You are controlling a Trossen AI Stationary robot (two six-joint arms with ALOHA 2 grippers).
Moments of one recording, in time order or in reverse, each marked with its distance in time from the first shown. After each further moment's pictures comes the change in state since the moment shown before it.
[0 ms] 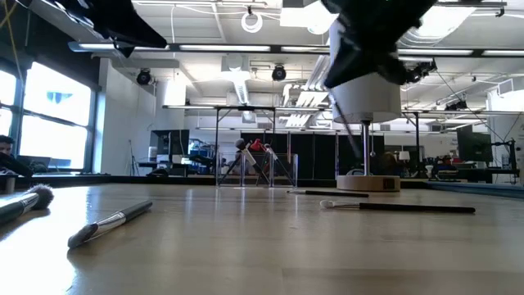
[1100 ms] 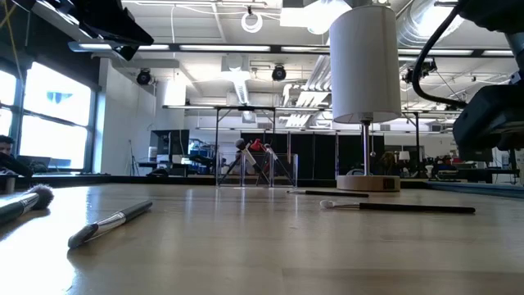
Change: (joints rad) left arm 0.000 0.000 0.000 -0.065 0.235 0.051; right arm 0.454 0.286 -0.193 -0.216 -0.705 1.351
